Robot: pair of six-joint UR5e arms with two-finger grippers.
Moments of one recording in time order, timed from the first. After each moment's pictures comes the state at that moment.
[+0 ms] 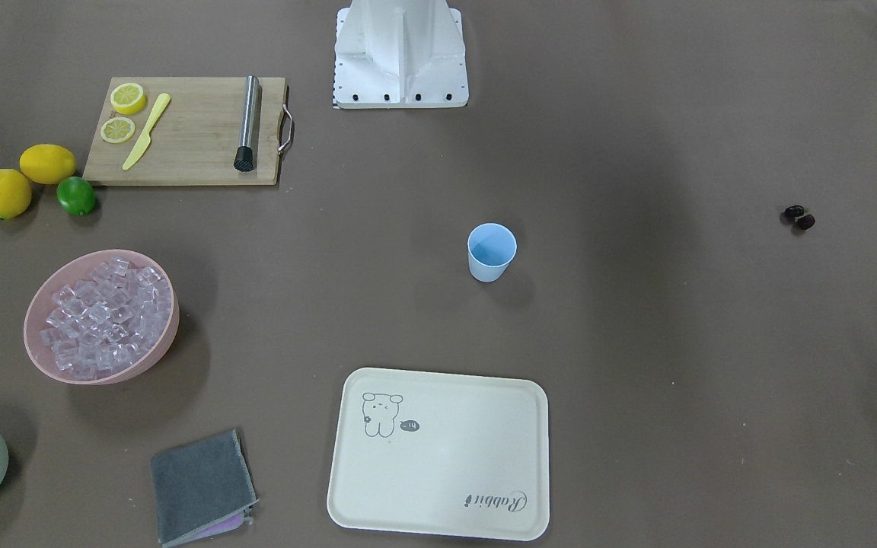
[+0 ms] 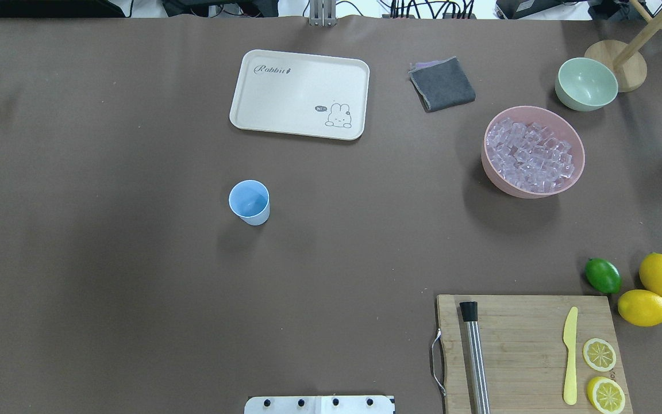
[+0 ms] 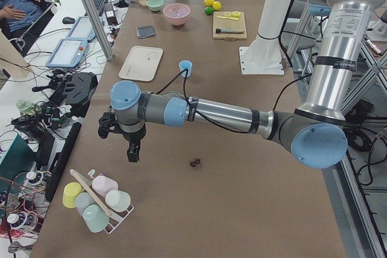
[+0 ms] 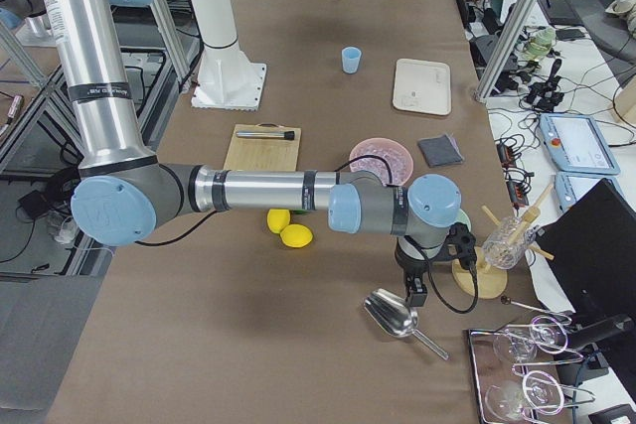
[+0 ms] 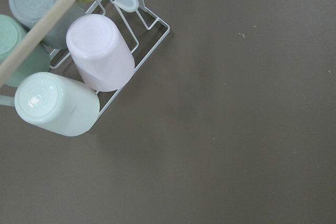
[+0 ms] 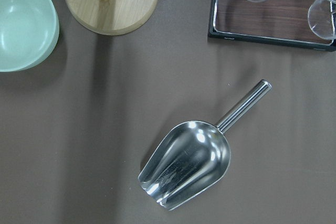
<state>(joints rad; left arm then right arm) -1.57 -1.77 -1.56 -1.55 -2.36 -0.12 1.64 -1.35 1.41 -1.60 2.31 -0.13</state>
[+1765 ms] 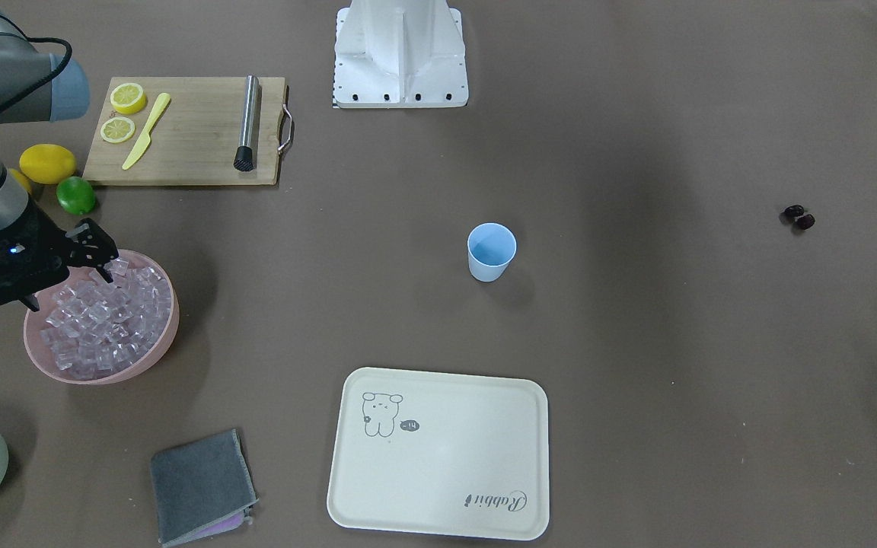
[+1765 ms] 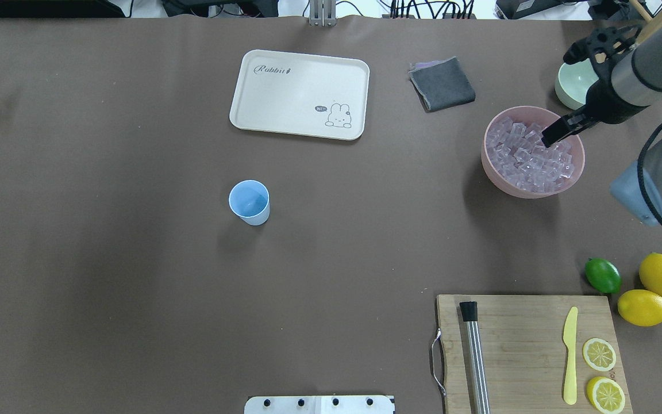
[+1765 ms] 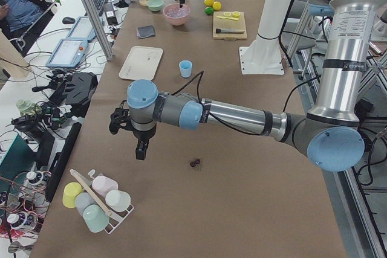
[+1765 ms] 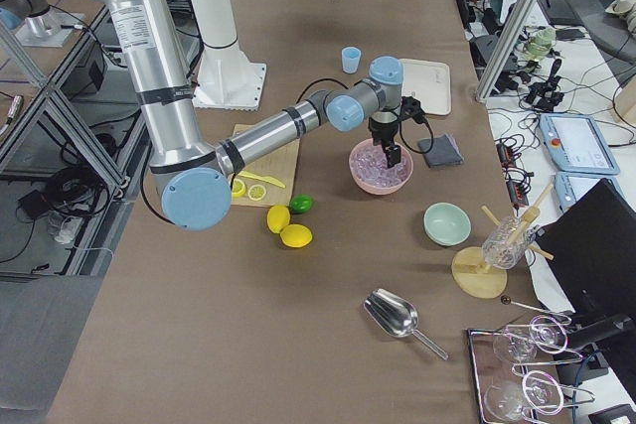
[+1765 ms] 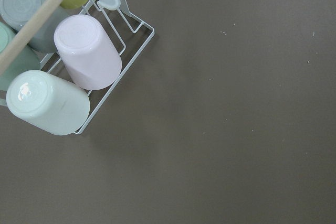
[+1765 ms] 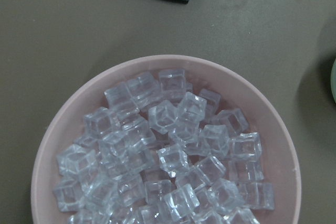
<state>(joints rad) -1.57 -1.67 -1.65 -1.64 -2.36 -0.13 0.96 -1.32 1.78 -1.44 2.05 0.32</state>
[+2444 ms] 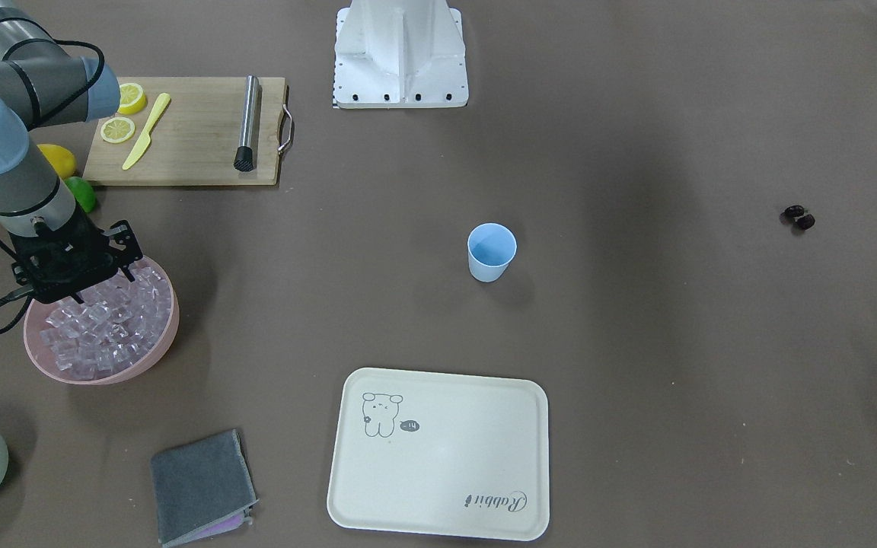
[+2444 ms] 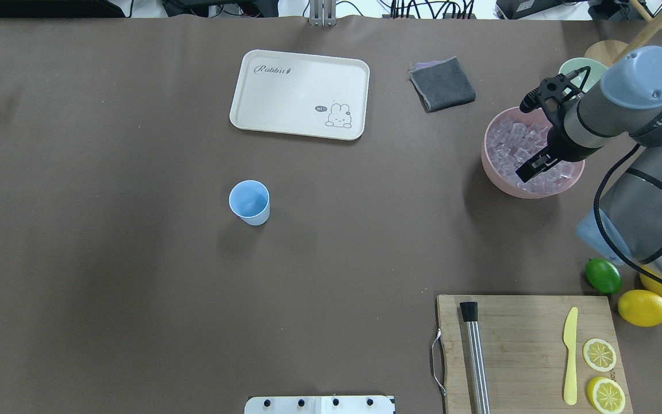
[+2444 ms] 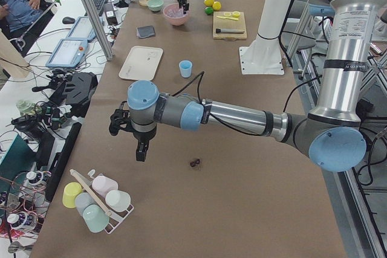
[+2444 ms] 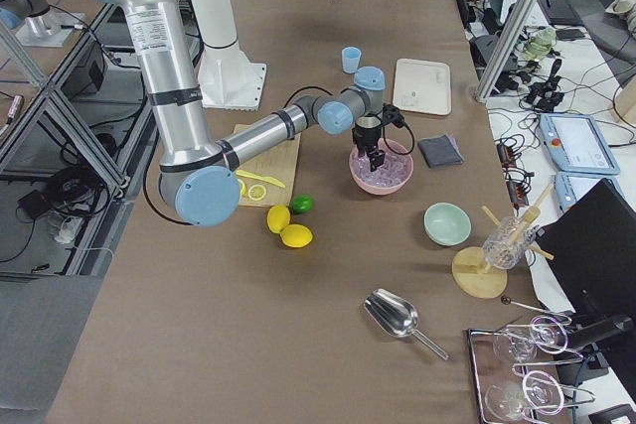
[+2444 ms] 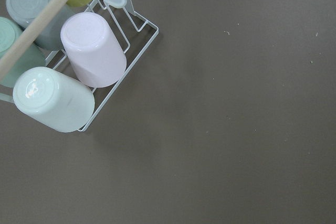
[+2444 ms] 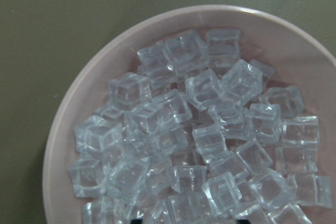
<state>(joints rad) -1.59 -1.67 -1.65 -1.64 -2.37 -0.12 0.89 -1.33 1.76 -1.45 2.01 0.31</state>
